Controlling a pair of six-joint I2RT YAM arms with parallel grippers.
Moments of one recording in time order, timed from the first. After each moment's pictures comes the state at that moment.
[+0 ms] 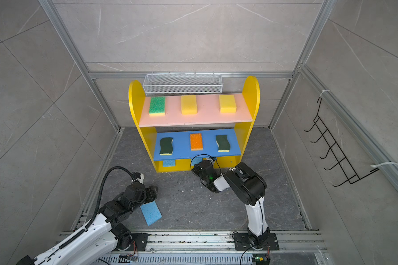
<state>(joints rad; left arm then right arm) -0.62 0.70 0.38 -0.47 -0.22 -0.75 0.65 2.01 0.82 0.72 0.07 1.16</state>
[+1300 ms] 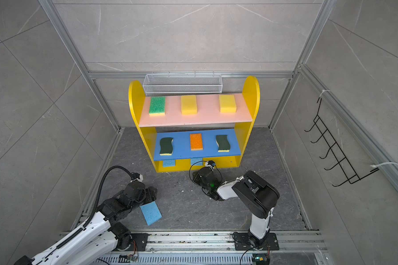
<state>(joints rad) -0.62 0.72 0.46 -0.64 -0.20 -0.79 0.74 1.78 0.65 0.56 0.09 1.10</state>
